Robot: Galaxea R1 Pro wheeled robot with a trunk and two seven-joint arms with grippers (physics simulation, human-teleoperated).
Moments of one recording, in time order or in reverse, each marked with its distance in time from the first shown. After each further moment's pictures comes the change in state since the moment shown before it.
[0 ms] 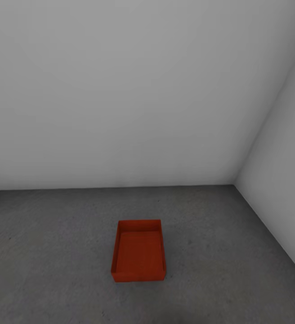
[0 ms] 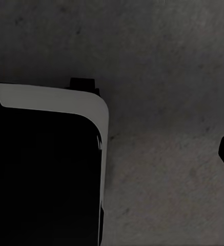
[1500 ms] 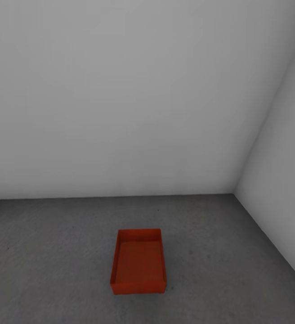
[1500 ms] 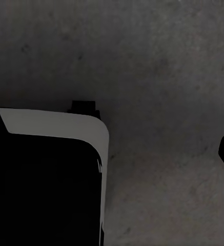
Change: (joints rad) left arm 0.000 0.000 0.000 0.000 -0.001 0.000 0.000; right arm 0.000 -0.001 0.000 0.000 0.003 0.003 0.009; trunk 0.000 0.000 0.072
